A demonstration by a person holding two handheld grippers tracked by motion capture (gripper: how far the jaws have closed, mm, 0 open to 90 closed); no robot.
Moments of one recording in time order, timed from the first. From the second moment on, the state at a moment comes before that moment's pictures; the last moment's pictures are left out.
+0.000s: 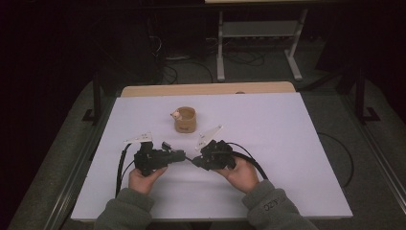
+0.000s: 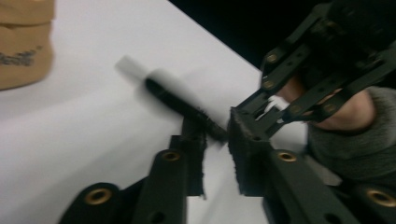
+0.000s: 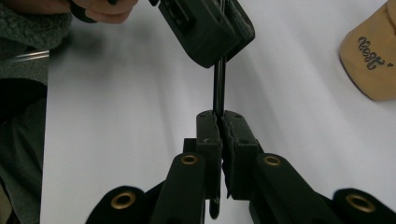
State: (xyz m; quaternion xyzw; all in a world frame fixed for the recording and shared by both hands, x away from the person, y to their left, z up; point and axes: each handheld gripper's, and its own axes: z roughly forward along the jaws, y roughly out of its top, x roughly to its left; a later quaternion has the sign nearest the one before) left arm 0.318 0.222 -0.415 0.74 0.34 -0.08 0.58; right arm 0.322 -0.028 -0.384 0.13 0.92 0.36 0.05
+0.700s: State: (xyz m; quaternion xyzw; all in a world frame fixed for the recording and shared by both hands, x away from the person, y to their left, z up) left arm 0.315 0.211 -0.369 0.80 0.30 0.00 0.52; right arm 0.329 -0.068 -0.390 0.20 0.89 0.40 0.01
